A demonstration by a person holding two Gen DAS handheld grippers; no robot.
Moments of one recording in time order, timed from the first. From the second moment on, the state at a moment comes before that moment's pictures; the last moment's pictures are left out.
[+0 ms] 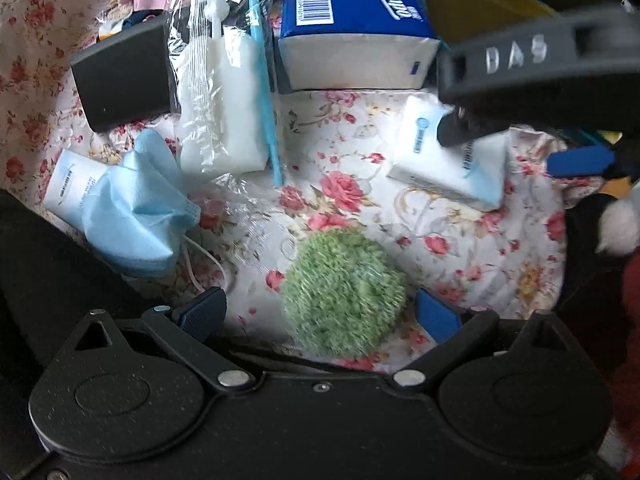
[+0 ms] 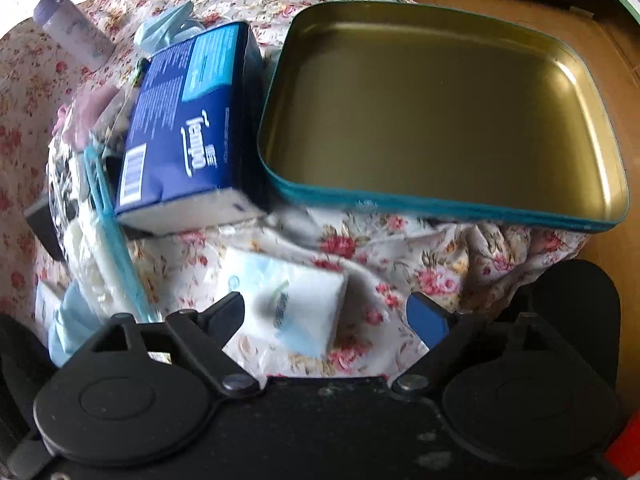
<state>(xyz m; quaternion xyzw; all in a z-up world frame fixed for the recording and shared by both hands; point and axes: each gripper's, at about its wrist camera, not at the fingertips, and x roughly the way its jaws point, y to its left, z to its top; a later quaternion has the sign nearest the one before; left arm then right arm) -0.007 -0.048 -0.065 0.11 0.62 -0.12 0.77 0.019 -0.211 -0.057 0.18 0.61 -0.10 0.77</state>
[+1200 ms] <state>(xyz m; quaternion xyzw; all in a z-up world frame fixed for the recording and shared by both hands) 0.029 -0.074 0.006 0.10 0.56 -0.21 0.79 0.031 -0.293 -0.025 0.12 0.59 -0.15 0.78</state>
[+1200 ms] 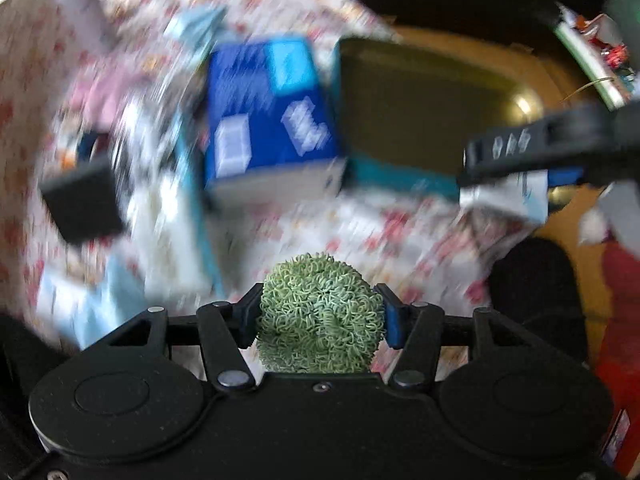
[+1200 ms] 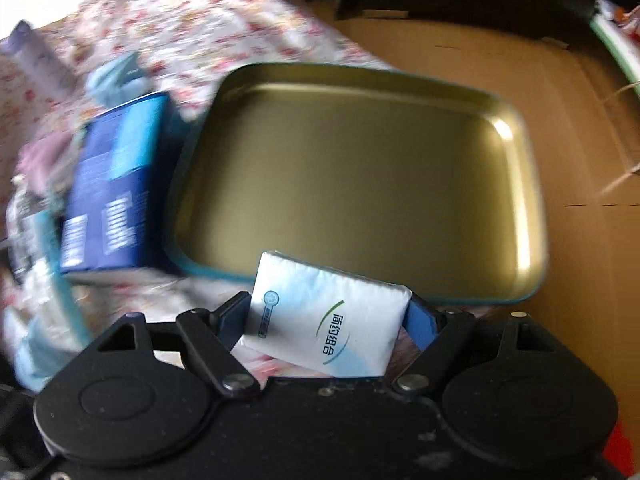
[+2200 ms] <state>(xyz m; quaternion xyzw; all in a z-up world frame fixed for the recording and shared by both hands) 0.115 -0.190 0.004 0.12 0.55 -0.19 0.81 0.058 -0.351 -0.047 0.15 0.60 -0.18 0.77</state>
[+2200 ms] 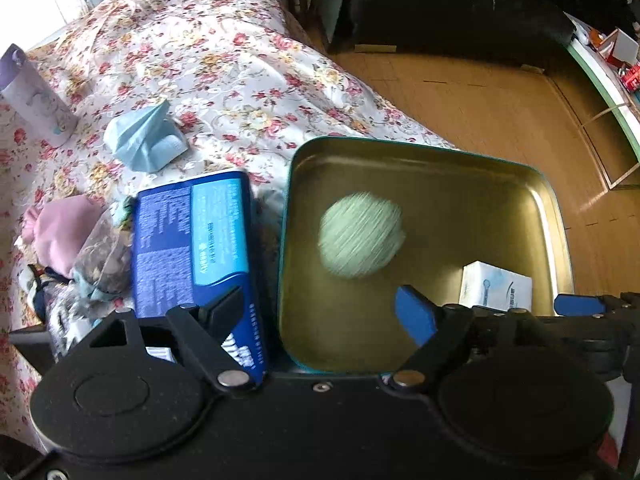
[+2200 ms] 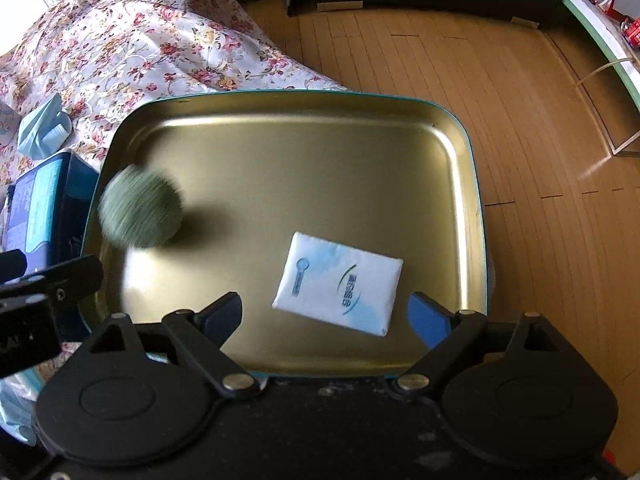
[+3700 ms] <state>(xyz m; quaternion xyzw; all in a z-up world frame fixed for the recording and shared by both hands) 0.124 0.120 0.019 0.00 0.51 0.02 0.86 0.044 -0.073 0.012 0.02 0.58 0.02 0.81</state>
